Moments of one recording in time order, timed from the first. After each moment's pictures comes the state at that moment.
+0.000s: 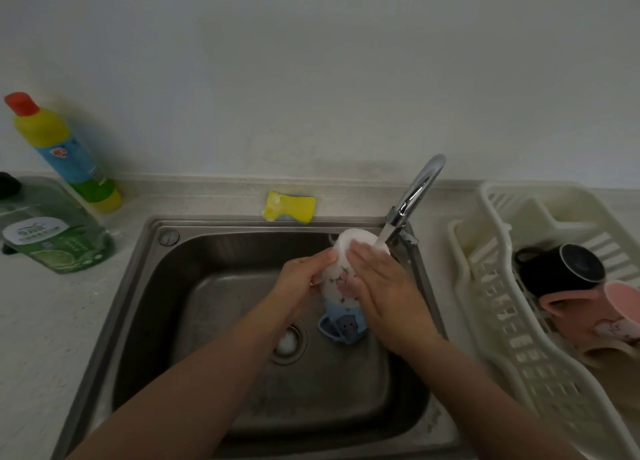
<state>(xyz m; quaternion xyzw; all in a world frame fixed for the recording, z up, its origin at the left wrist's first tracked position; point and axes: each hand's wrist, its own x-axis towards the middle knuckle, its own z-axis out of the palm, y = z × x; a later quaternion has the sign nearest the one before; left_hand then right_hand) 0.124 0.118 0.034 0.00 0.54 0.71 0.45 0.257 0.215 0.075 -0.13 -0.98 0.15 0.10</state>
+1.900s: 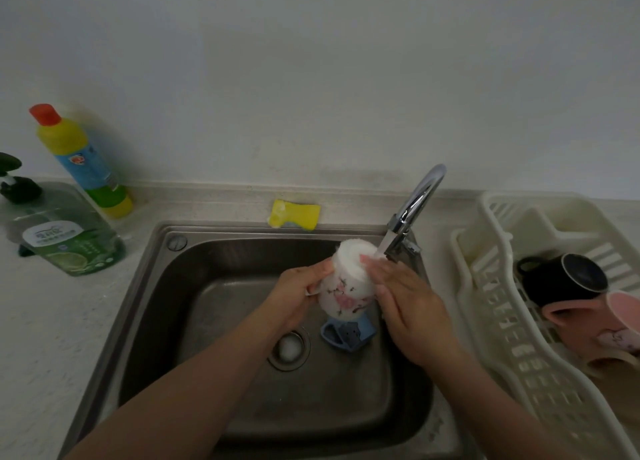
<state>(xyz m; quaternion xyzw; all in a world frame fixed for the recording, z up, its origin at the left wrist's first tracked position) 0.119 0.105 0.019 0.03 0.53 0.71 0.47 0.278 0.226 0.085 -0.14 -0.97 0.17 0.14</state>
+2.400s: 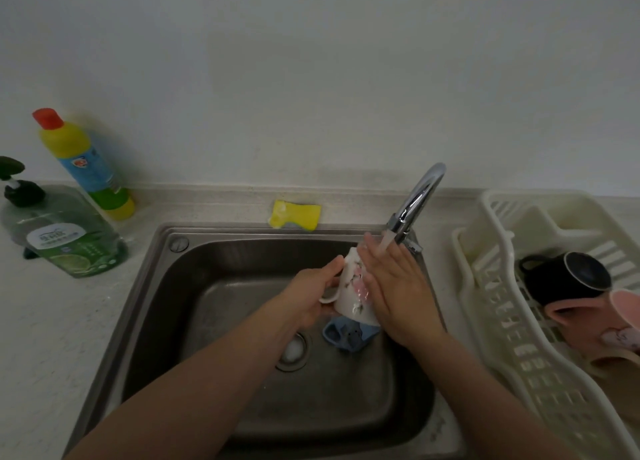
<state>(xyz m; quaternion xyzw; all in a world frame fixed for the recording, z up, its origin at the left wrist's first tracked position) 0.126 0.117 0.040 0.00 0.58 0.62 0.54 0.255 0.234 0.071 -0.14 -0.98 0.05 0.12</state>
